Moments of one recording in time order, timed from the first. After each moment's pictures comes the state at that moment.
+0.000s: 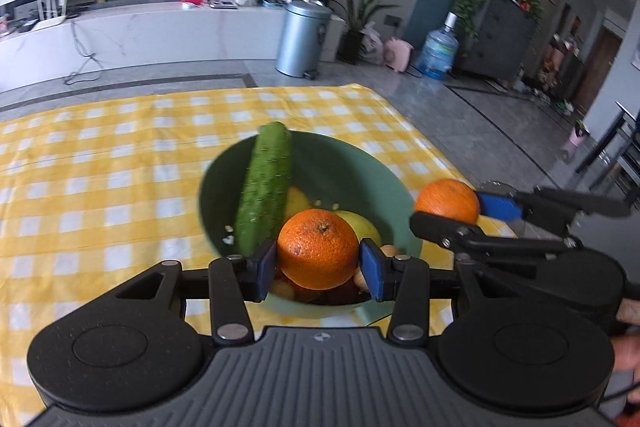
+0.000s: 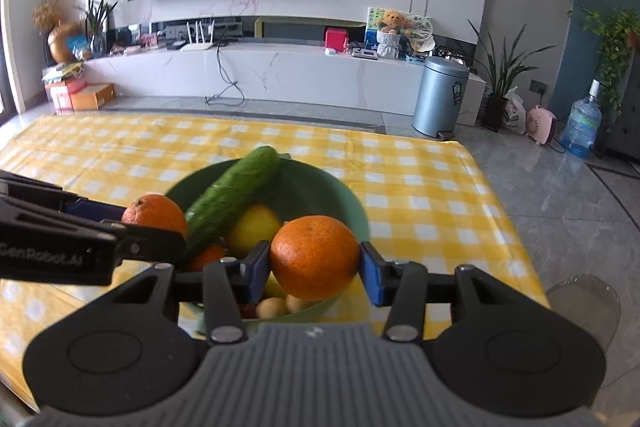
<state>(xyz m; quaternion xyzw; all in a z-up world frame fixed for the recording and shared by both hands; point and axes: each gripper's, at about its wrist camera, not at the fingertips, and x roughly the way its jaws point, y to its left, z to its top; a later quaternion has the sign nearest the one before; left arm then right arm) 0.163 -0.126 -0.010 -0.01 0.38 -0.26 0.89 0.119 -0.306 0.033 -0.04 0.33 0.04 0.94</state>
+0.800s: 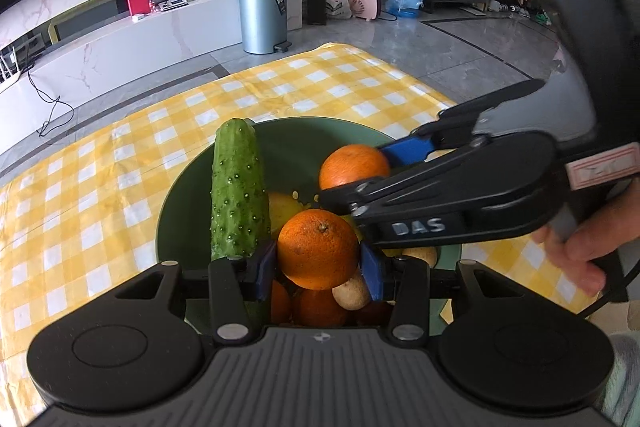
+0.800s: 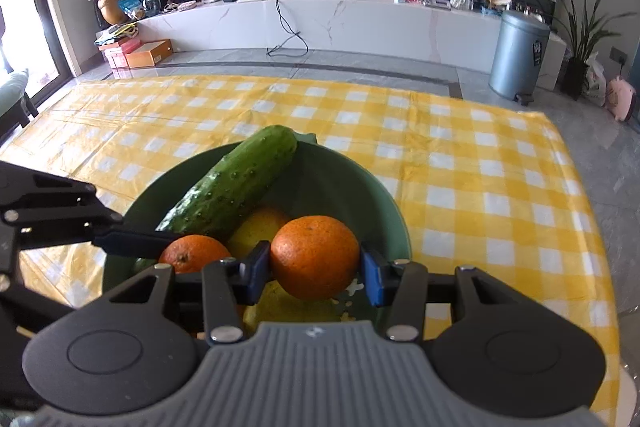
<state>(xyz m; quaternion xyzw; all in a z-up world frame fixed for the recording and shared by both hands) 0.196 -0.171 -0.039 0.12 0.39 -0.29 0.86 0.230 -0.318 -0.011 0.00 0.41 0.15 0.90</state>
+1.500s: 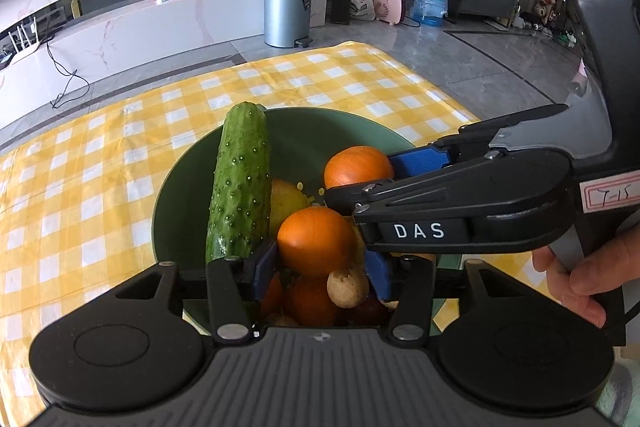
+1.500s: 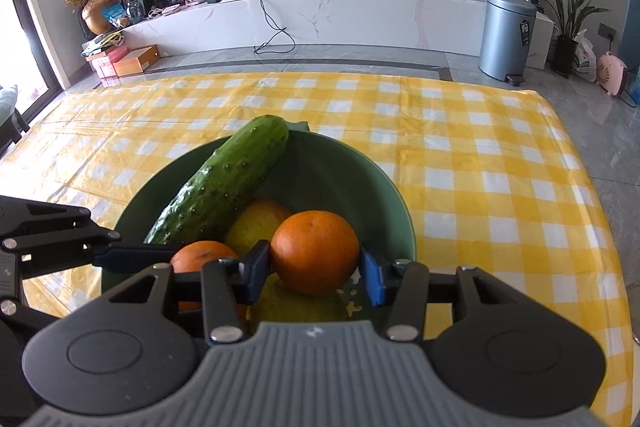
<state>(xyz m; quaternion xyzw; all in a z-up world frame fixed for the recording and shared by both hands) 0.194 -0.170 -0.041 0.08 0.40 -0.26 0.87 0.225 -0.316 -0.013 0.02 0.41 0.13 0.90</state>
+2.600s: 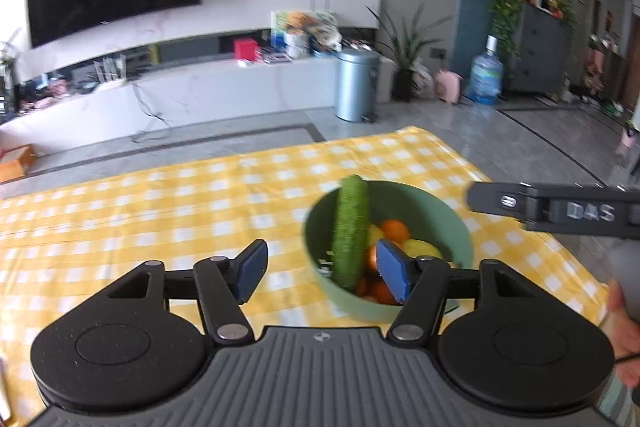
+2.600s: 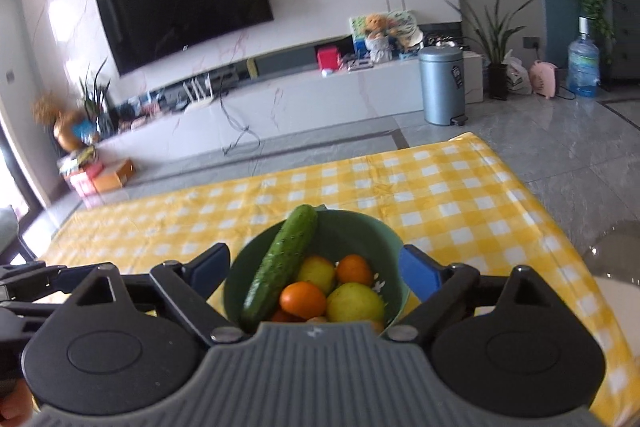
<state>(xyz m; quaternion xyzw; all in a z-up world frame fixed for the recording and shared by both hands) 0.108 -0.078 0.047 0.04 0.31 -0.16 0.94 0.092 -0.294 0.089 0.13 0.28 0.03 0.95</state>
